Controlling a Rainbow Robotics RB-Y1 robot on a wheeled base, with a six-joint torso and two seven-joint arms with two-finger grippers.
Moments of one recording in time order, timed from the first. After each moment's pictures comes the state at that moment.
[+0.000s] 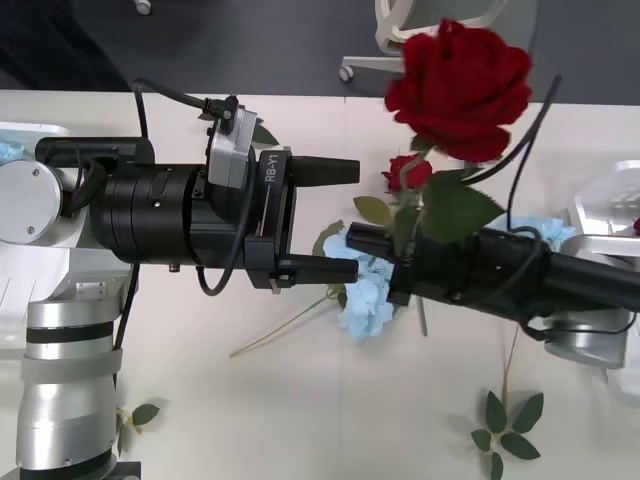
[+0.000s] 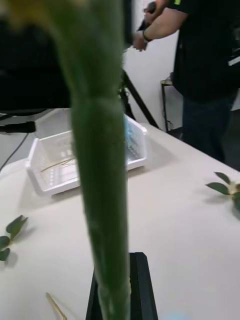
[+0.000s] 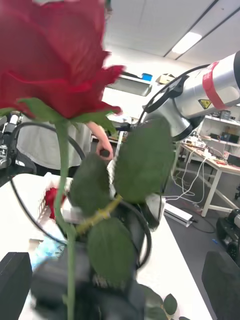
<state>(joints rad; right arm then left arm) -0.74 -1.15 1.30 -1.86 -0.66 -0.50 1.30 -0.33 0.03 0.13 -1.88 1.68 1.62 -2.67</state>
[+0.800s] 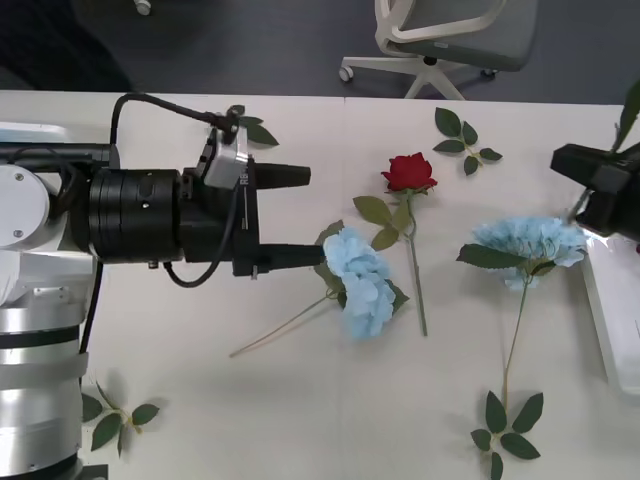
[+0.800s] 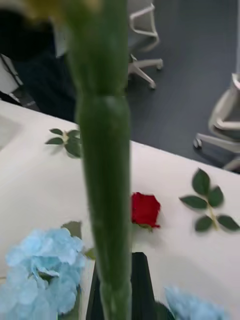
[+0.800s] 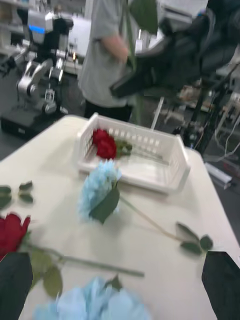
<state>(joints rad) 0.37 -1.27 -0.23 -2.44 -0.98 0.41 1.24 -0.30 0.14 0.15 -1.89 1.46 1.55 -2.65</state>
